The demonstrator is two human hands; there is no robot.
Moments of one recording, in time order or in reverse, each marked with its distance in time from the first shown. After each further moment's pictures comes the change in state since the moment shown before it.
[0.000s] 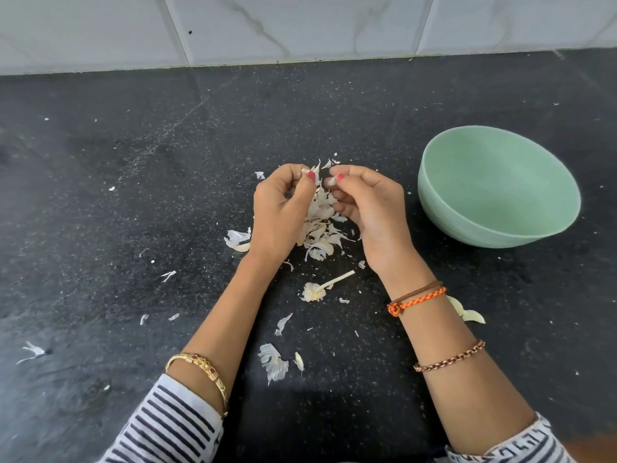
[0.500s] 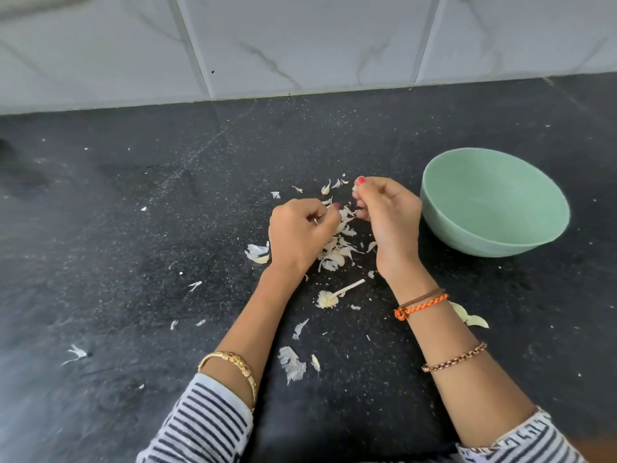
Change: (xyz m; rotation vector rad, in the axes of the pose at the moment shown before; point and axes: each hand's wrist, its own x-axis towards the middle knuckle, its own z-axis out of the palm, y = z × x) left_hand -0.004 -0.001 0.001 0.388 0.074 0.141; right_hand -0.006 -0.009 0.004 -0.054 0.188 -0.178
